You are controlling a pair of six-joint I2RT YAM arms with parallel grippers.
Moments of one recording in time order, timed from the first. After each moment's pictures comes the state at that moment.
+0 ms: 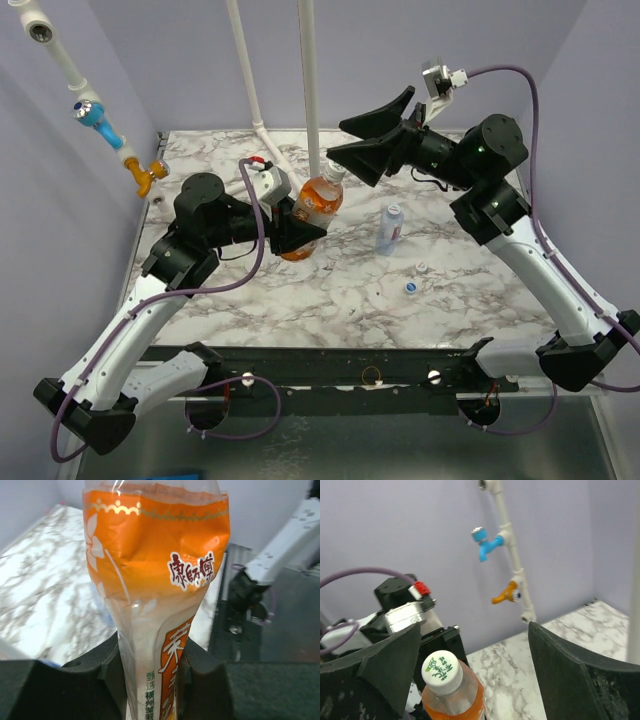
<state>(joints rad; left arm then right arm) -0.56 0.96 1.15 -0.26 0.79 -0.07 0.64 1.31 1.53 0.19 -0.63 0.51</state>
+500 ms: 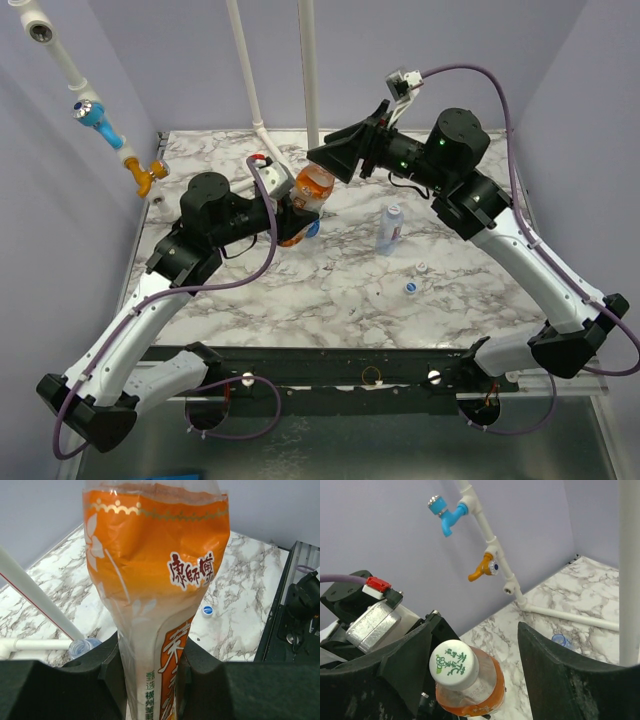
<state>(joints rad) -0.56 0.97 1.13 -0.28 0.53 0.07 0.71 1.39 1.63 -0.08 -0.38 0.44</state>
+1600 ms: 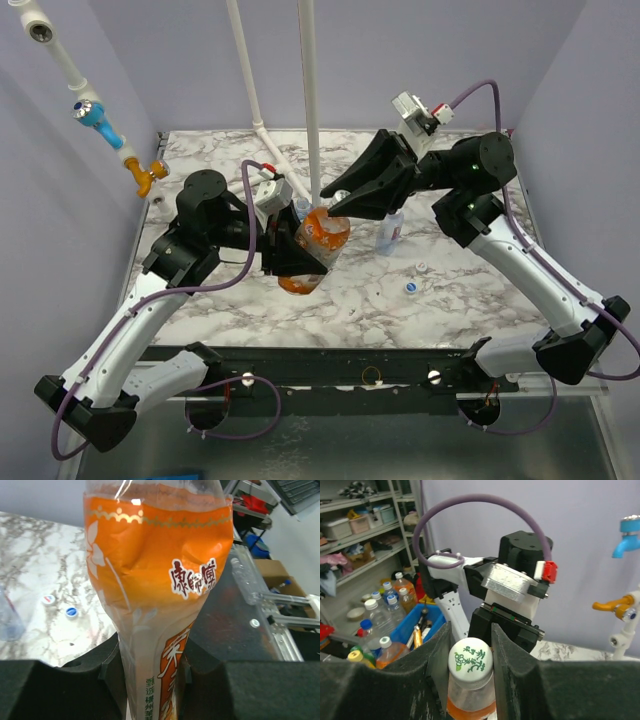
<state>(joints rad) -0.56 0.98 1.17 -0.29 1.11 -0.19 0.70 1.35 1.48 0.49 -1.10 0.59</state>
